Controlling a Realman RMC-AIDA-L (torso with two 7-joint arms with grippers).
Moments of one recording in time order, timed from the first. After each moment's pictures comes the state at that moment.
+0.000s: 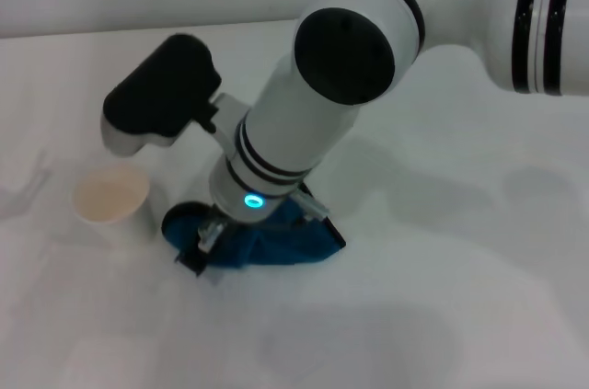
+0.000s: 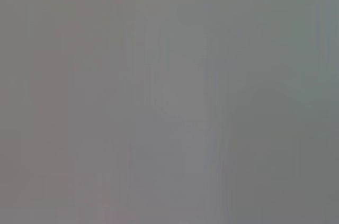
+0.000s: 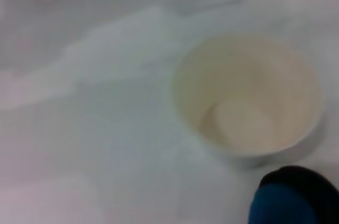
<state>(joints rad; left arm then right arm) -0.35 -2.08 2.84 -0.11 -1.25 1.62 -0.29 1.16 2.03 -2.44 -0.85 1.24 0.85 -0.04</state>
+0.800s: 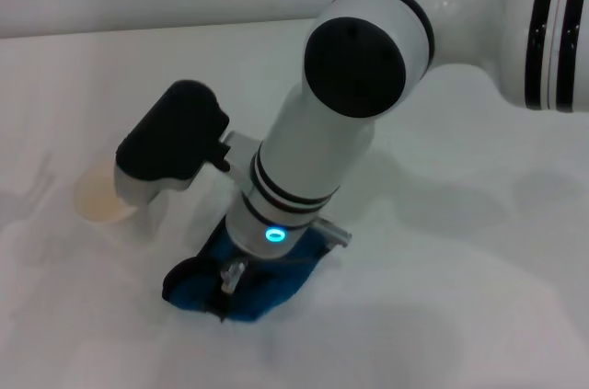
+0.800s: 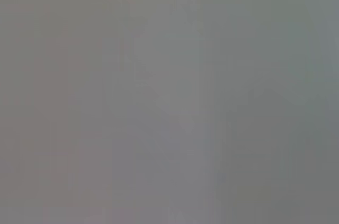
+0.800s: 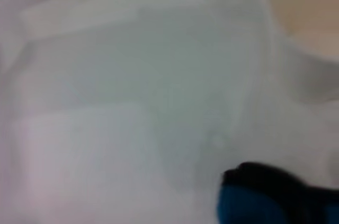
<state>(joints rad) -0.34 -2.08 2.84 -0.10 -1.24 1.63 -0.28 1.12 2.03 -2.43 -0.89 1.26 0.95 -0.13</state>
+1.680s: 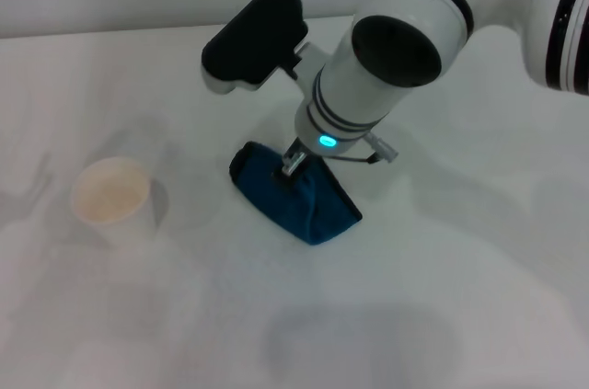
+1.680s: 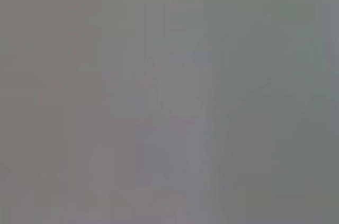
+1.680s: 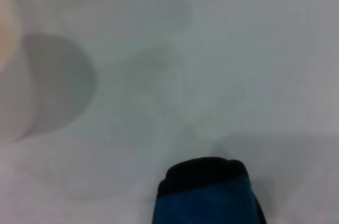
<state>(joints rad) -0.34 -2.08 2.84 -0.10 -1.24 1.62 -0.28 1.06 2.03 -2.27 -0.79 0.75 0.91 0.14</state>
